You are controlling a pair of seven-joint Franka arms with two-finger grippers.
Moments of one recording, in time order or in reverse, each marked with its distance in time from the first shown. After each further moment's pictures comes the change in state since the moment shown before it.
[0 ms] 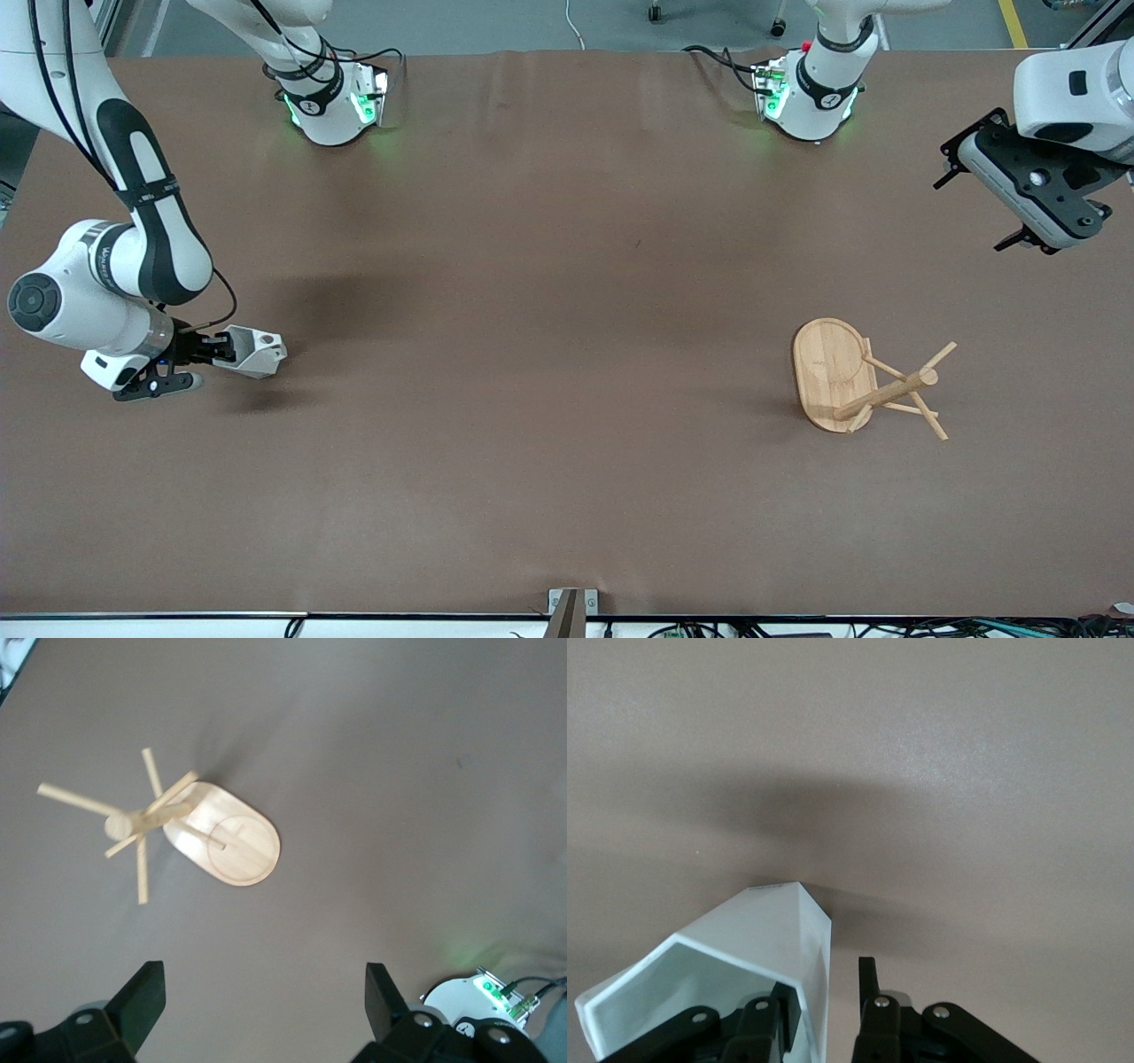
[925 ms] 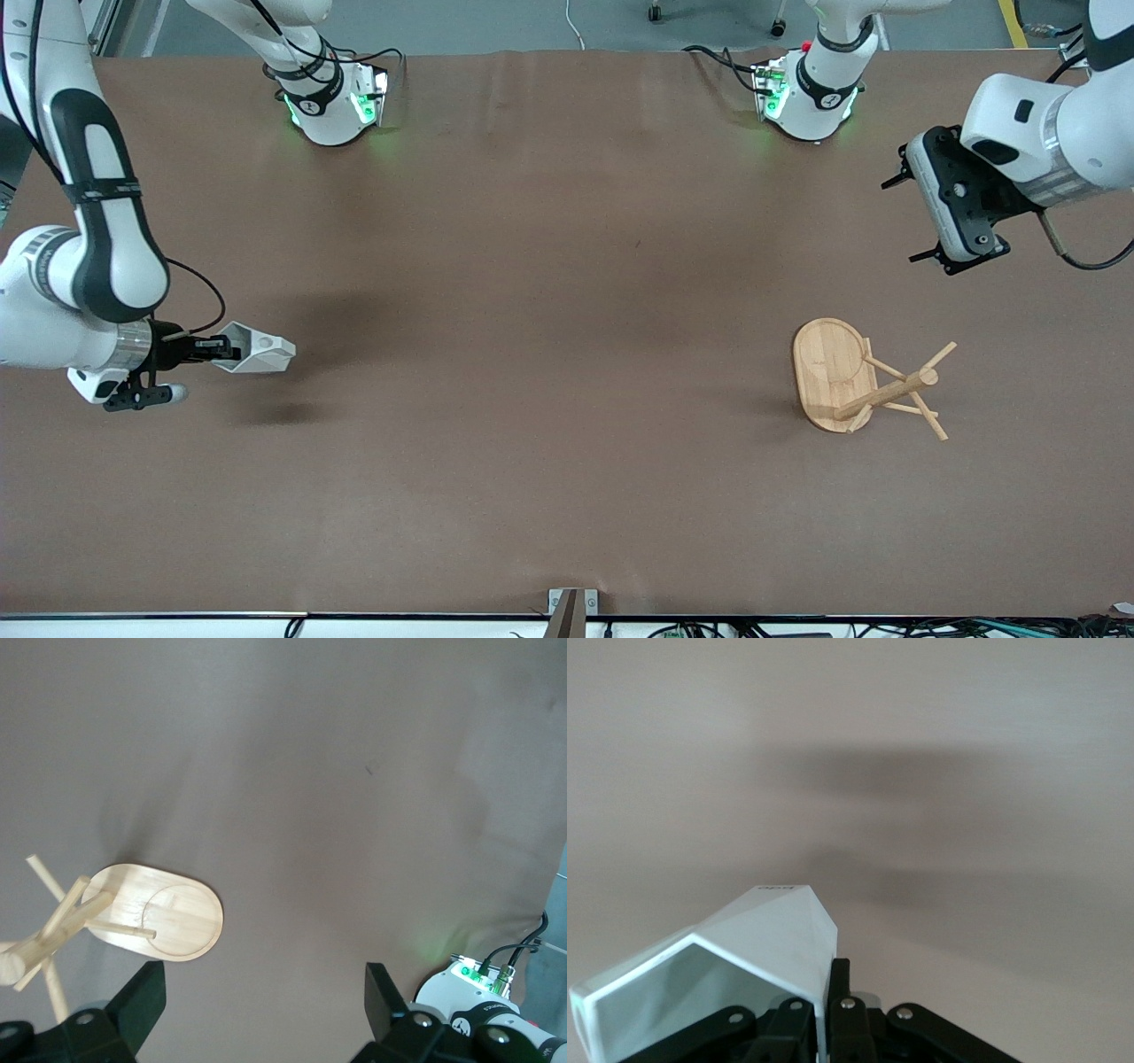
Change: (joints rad) left arm 0.000 0.062 -0.014 -0.027 -0.164 -0.014 0.206; right arm 0.028 0.010 0.006 0.231 0.333 -0.413 0.005
